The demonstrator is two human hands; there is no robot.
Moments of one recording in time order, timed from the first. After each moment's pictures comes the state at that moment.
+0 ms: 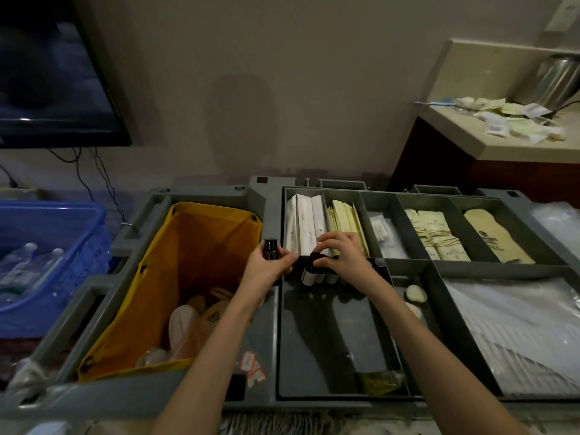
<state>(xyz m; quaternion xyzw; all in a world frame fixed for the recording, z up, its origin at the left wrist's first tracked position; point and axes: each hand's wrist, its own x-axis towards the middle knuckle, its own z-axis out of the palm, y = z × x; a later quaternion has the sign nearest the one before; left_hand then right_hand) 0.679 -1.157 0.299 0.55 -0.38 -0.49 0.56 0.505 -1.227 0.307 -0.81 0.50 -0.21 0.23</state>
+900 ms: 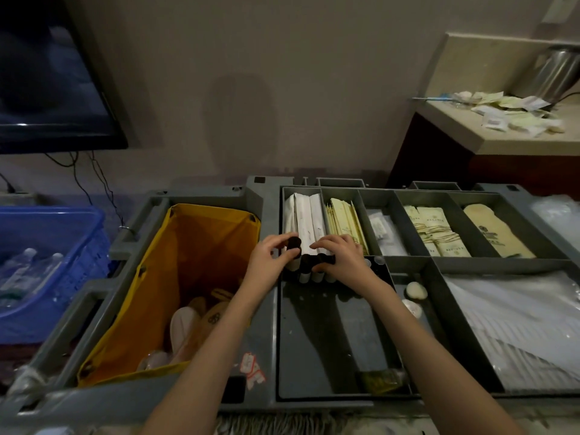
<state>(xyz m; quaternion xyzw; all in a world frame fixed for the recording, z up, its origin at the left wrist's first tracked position) 0.679 -1.172 0.300 0.60 -0.55 -0.34 0.47 0.503 -1.232 0.295 -0.84 0.50 -0.15 0.16</state>
